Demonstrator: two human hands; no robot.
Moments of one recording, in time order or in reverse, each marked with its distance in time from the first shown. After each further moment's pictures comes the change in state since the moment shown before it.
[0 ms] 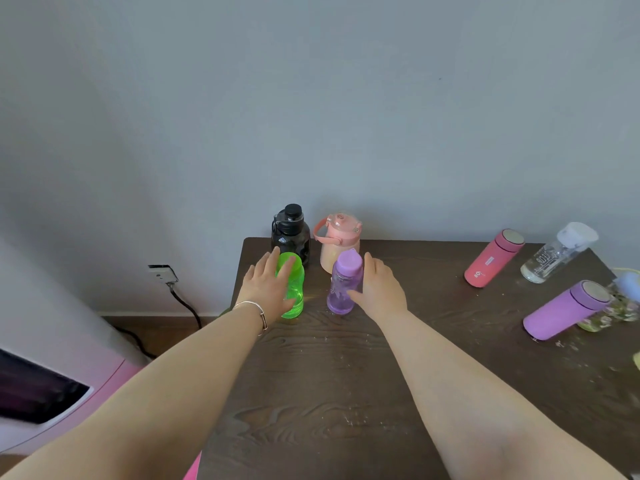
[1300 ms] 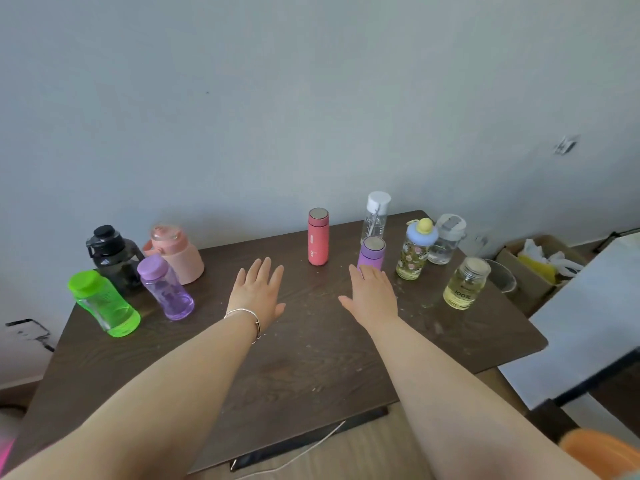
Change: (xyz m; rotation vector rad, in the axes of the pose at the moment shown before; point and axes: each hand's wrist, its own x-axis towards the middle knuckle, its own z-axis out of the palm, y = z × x) left_hand -0.009 0.402 0.010 0.294 0.040 0.213; right_hand -0.154 0.367 -0.095 -0.120 0.130 0.138
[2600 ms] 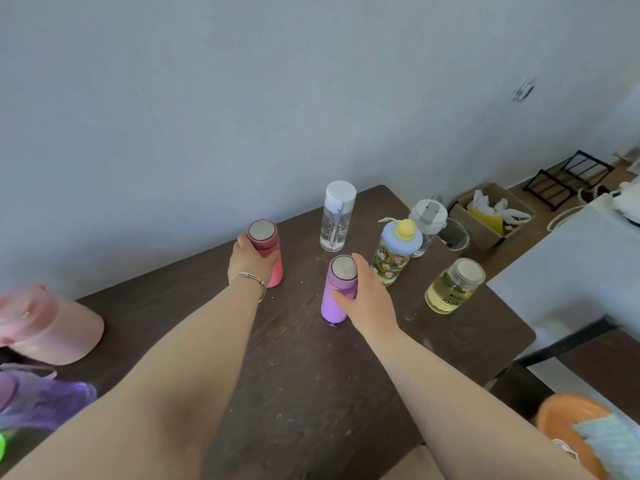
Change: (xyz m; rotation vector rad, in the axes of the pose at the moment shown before) left_hand 0.267 0.058 0.051 -1.034 -0.049 -0.412; right_hand 0.112 0.069 0.041 0.560 0.046 0.378
